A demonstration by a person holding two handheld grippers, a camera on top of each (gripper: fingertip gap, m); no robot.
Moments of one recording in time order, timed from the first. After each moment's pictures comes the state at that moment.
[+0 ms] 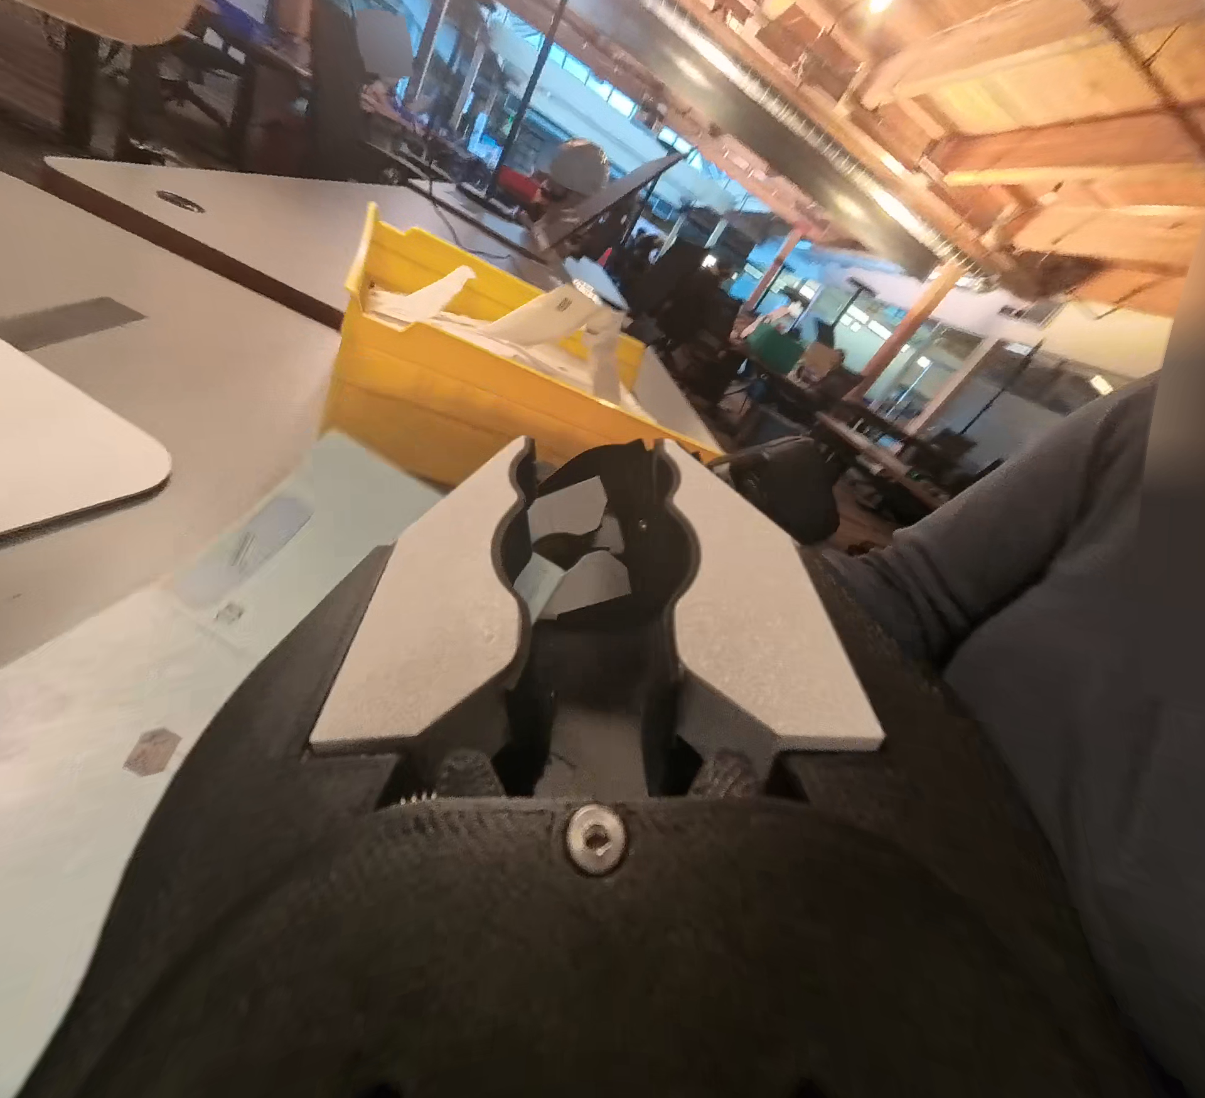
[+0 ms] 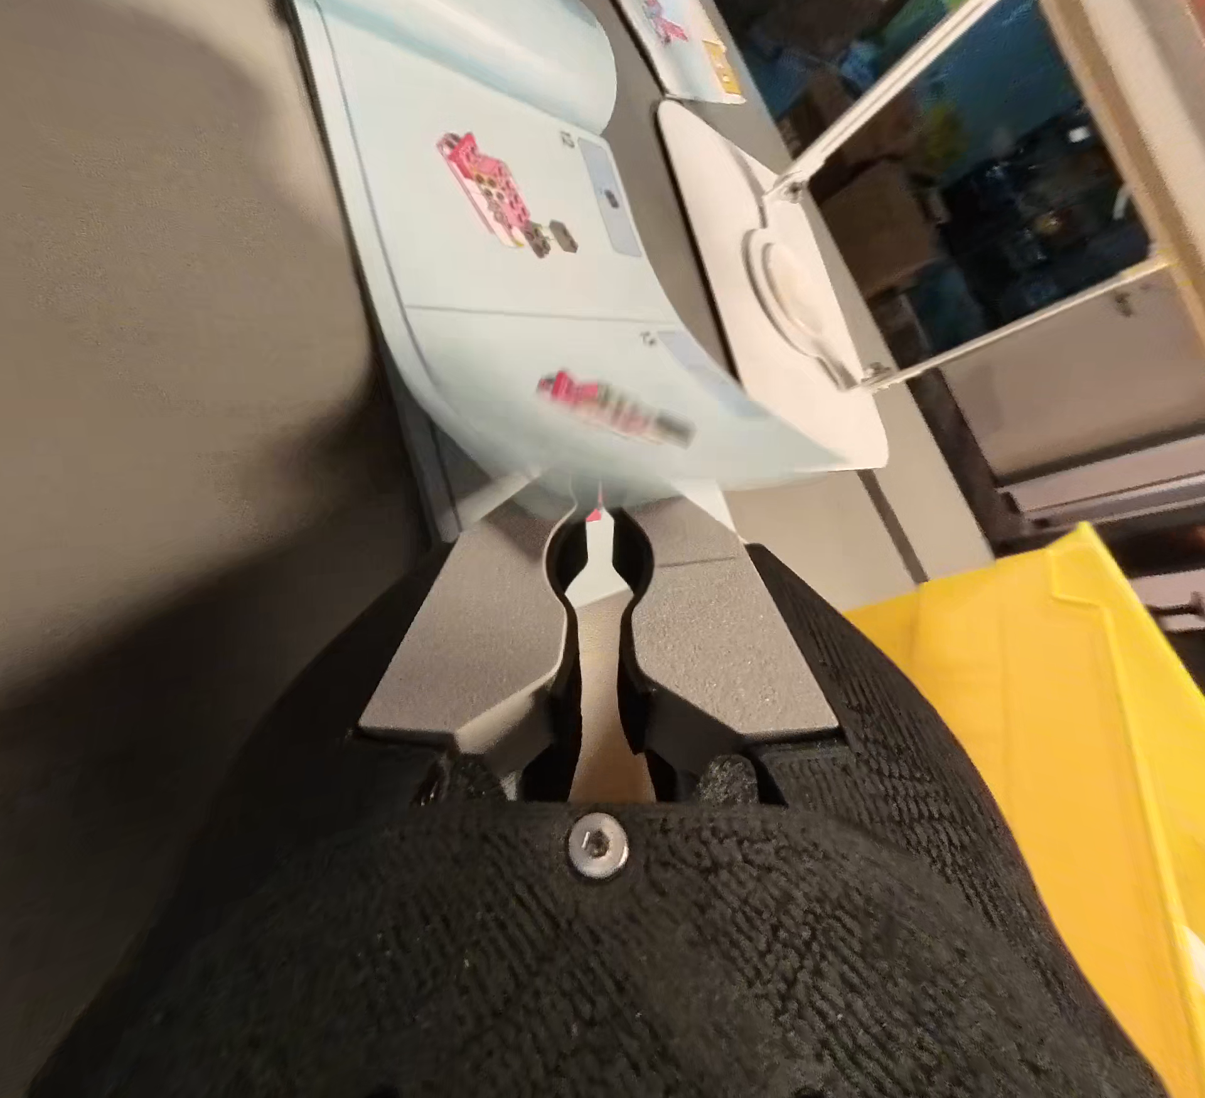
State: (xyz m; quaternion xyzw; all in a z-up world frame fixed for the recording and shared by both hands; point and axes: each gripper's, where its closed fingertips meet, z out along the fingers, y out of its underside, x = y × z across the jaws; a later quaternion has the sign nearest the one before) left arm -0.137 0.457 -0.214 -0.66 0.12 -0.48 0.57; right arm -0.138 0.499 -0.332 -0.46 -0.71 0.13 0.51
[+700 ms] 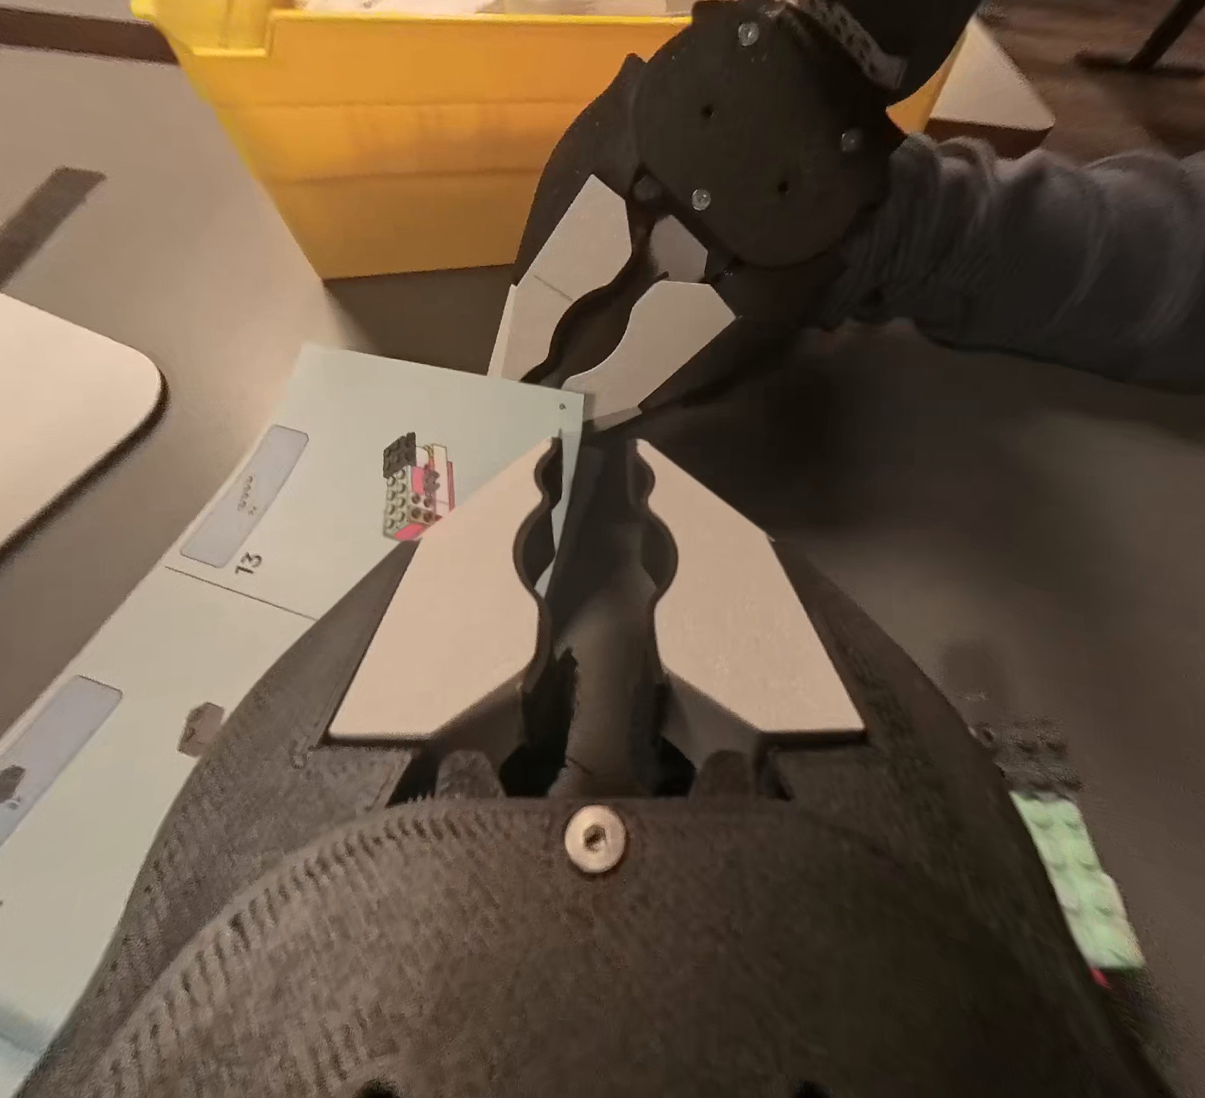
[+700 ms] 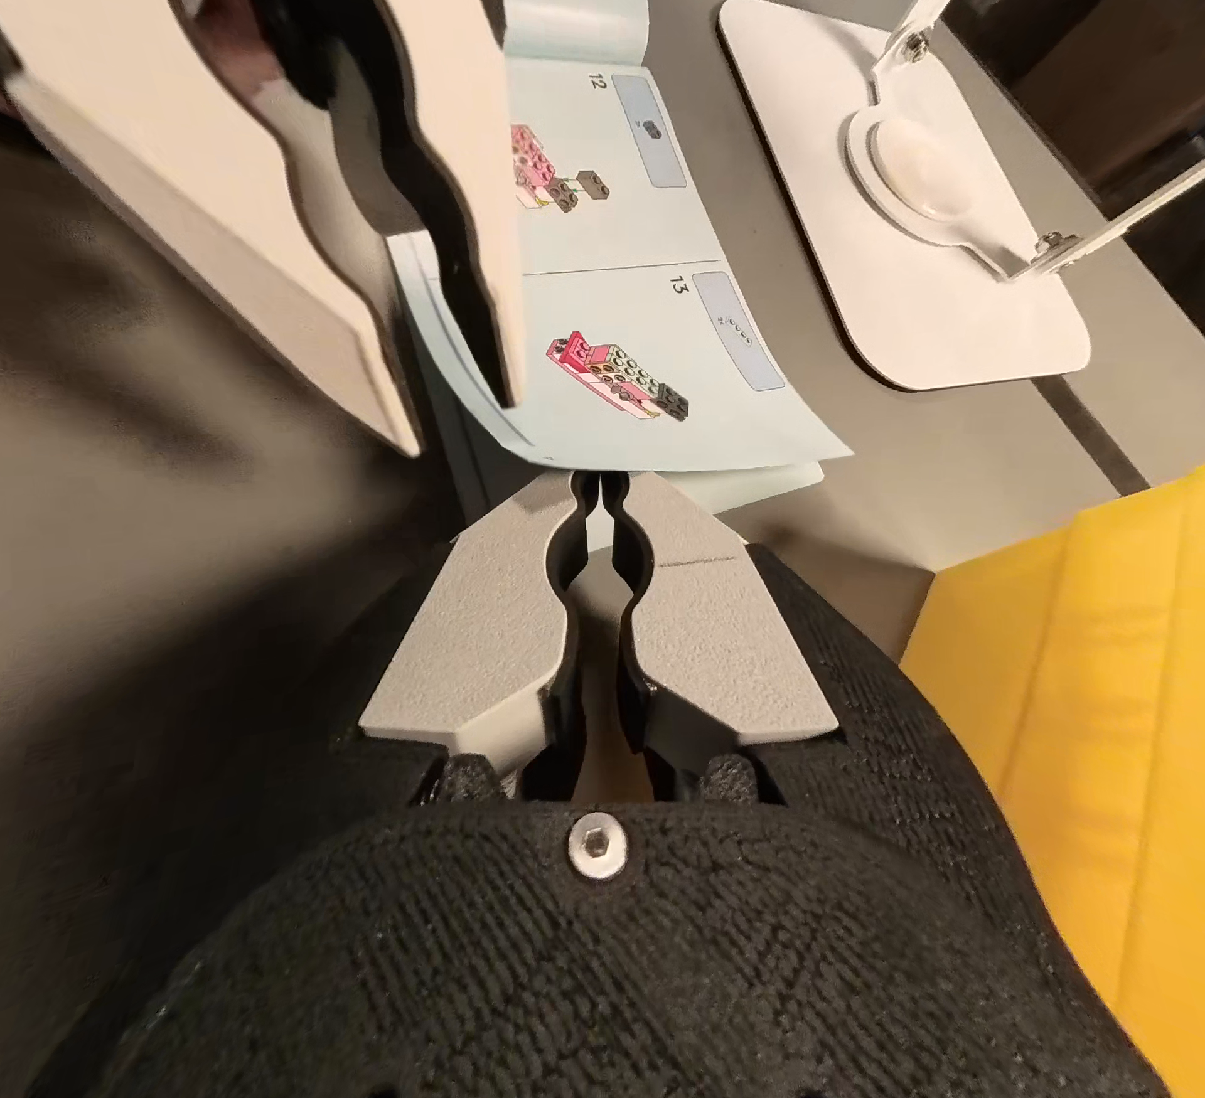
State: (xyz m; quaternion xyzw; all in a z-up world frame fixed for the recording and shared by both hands) left arm -0.089 0.462 -0.306 -0.80 0.31 -0.23 0.47; right arm -0.121 0.497 -0.342 -0.54 -0.70 0.23 0.39
